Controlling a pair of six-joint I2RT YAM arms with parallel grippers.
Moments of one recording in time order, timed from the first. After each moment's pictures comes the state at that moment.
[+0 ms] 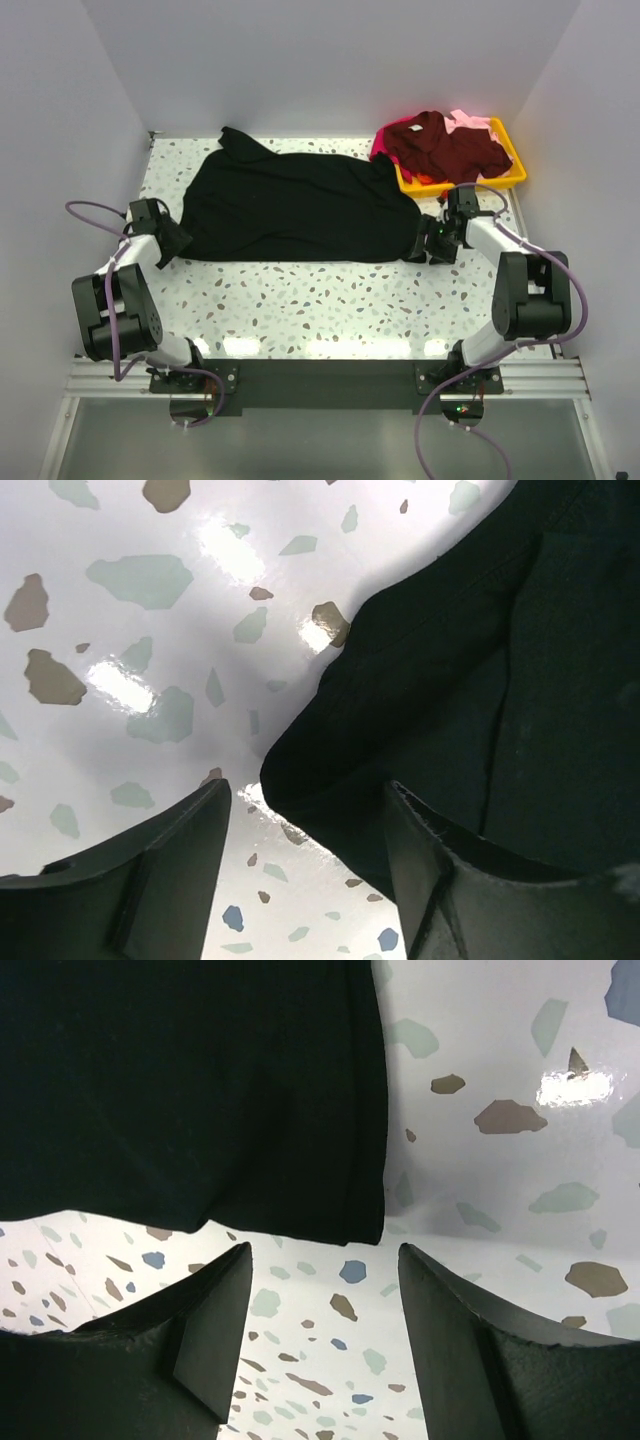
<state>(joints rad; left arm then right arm) 0.30 1.47 0.78 -0.26 -0.10 -0.53 0.01 1.58 0.93 -0.55 -0.22 0.29</state>
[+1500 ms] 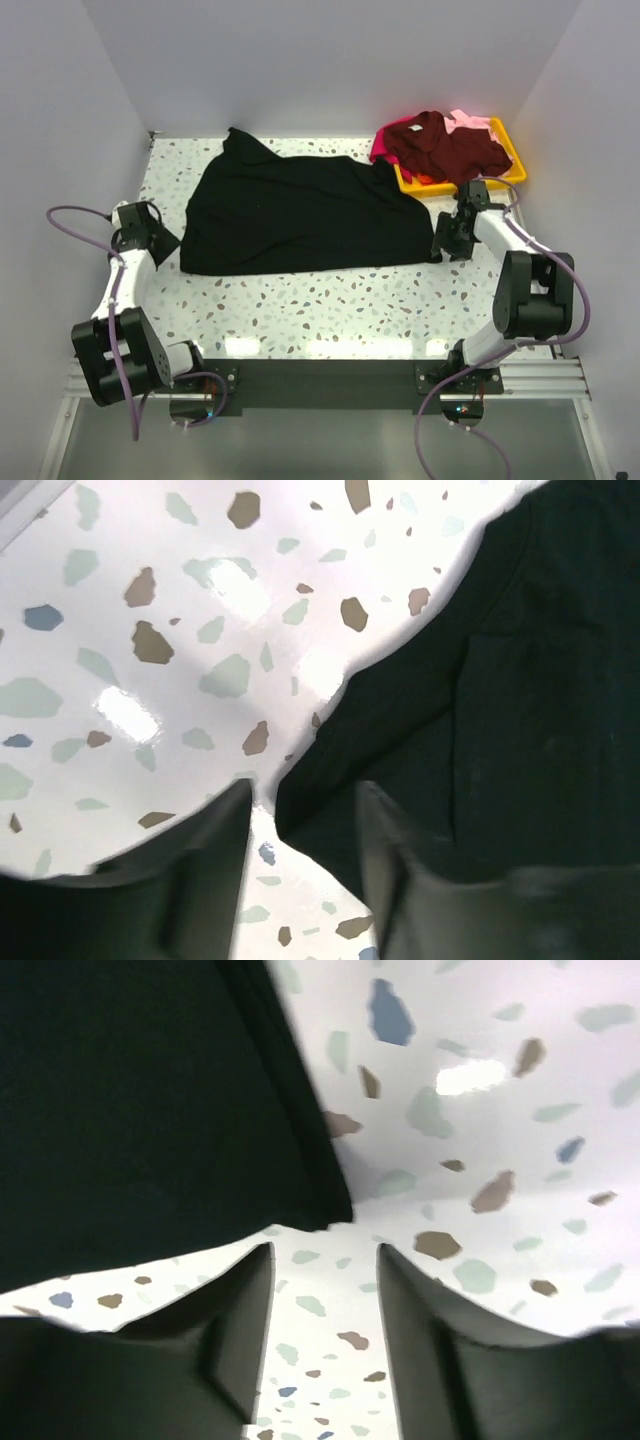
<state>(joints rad) 0.32 1.26 0.75 -0.38 -0.13 -0.53 -0.05 1.60 1.01 -0.64 -0.04 0.24</state>
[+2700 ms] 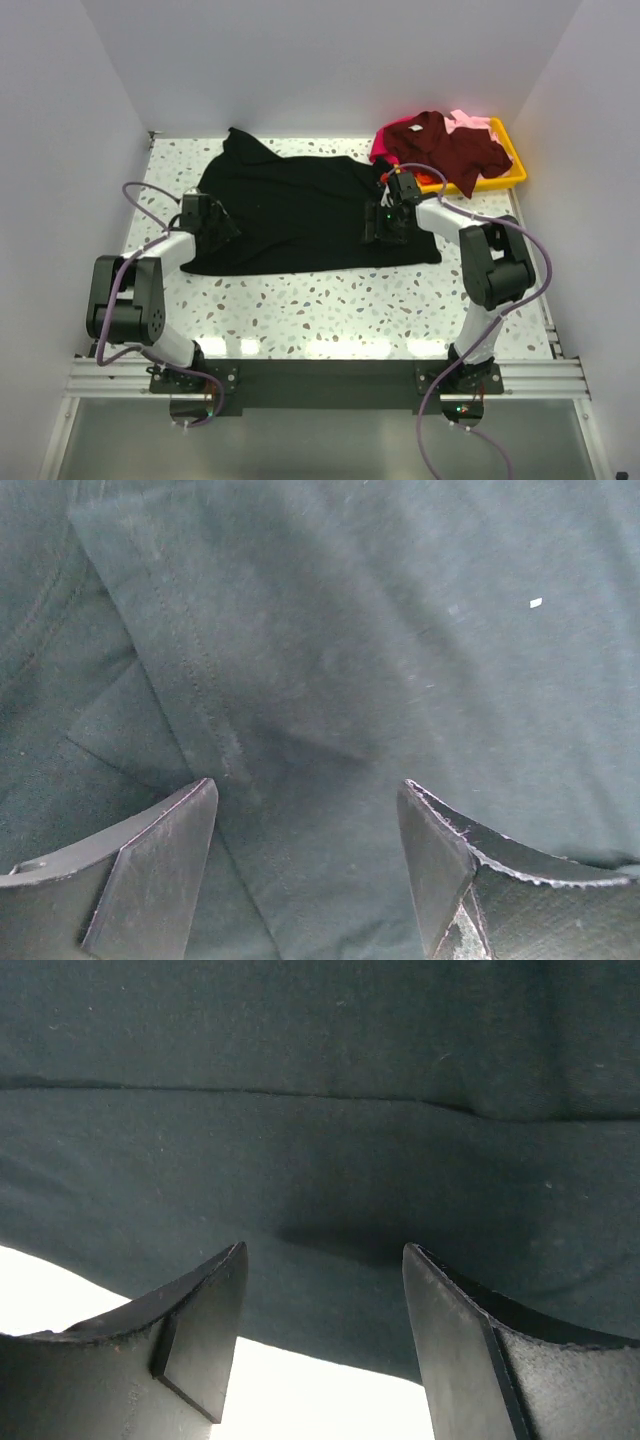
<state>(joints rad) -0.04 1.54 0.77 -0.10 -0.06 -0.63 0.32 1.85 1.18 -0.44 -0.23 0.36</state>
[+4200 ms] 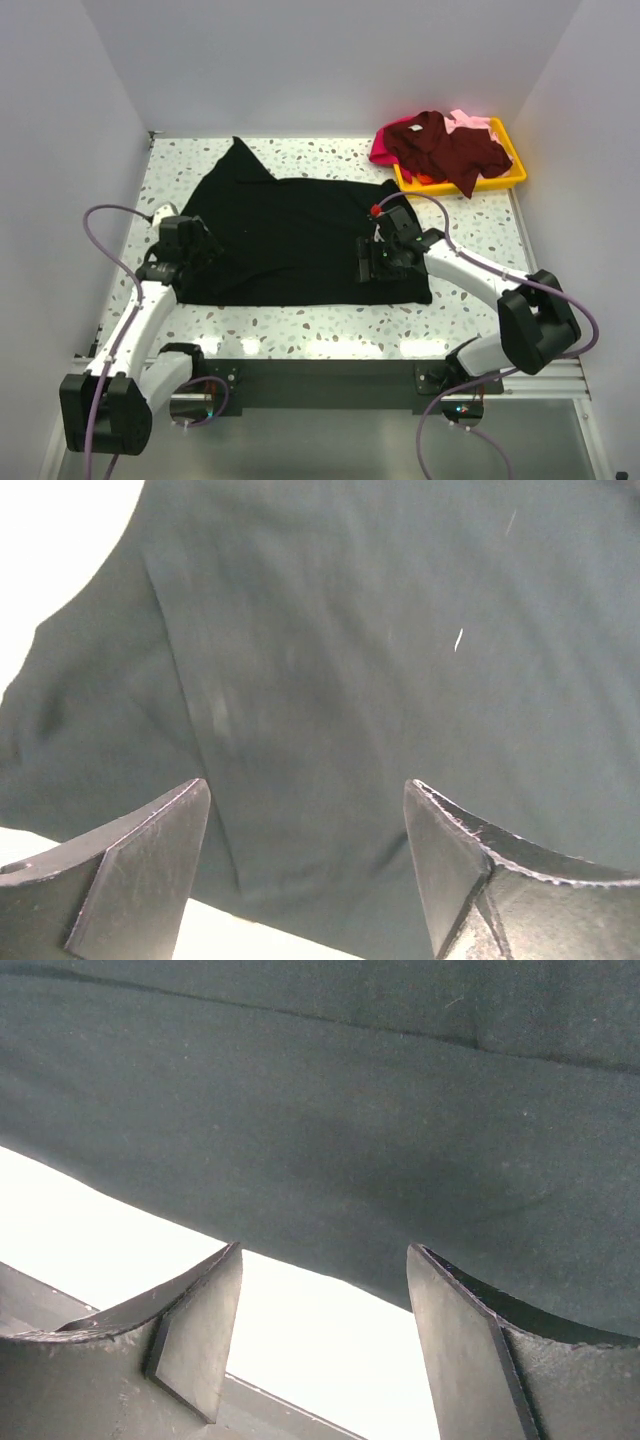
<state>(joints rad) -0.02 0.96 0.63 -0.42 -0.22 -0.60 0.56 1.43 0.87 -0.50 -0.15 0.46</state>
